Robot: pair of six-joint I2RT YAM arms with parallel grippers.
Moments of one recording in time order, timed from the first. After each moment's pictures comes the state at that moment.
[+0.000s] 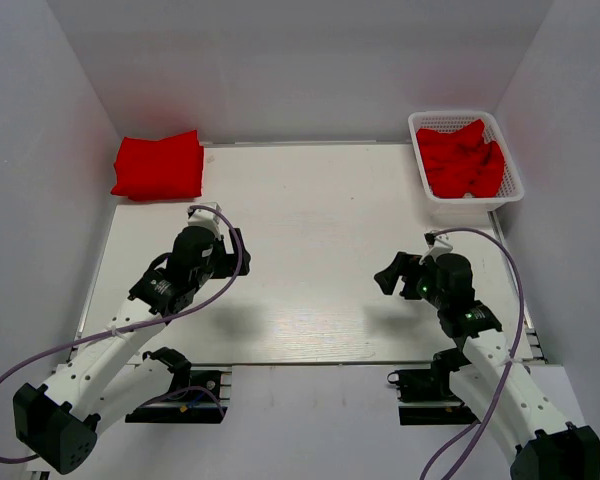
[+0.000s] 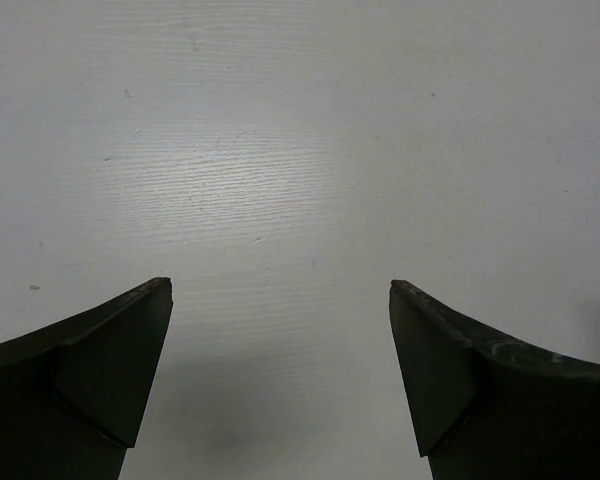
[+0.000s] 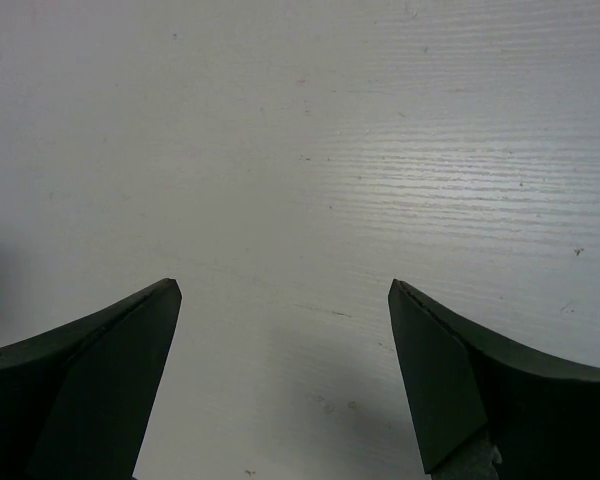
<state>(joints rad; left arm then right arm) -0.54 0.86 0.73 -0.46 -0.22 -0.44 0.28 0.64 0.34 -0.22 -0.21 0.41</state>
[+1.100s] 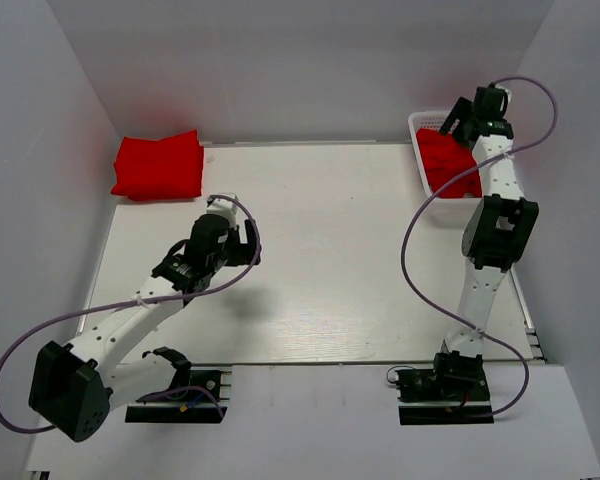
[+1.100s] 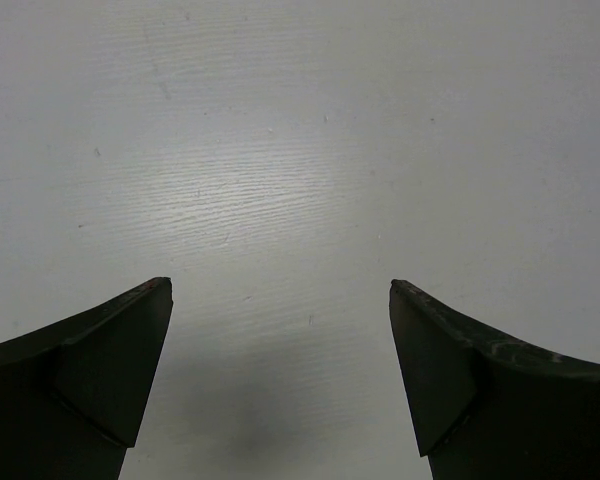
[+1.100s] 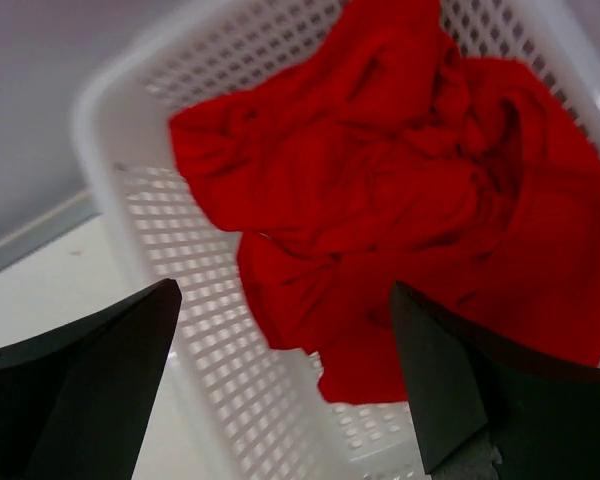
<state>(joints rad) -0.53 1.03 0.73 -0.26 -0.20 -0.35 -0.11 2.24 2.21 -0.55 0.10 0.33</state>
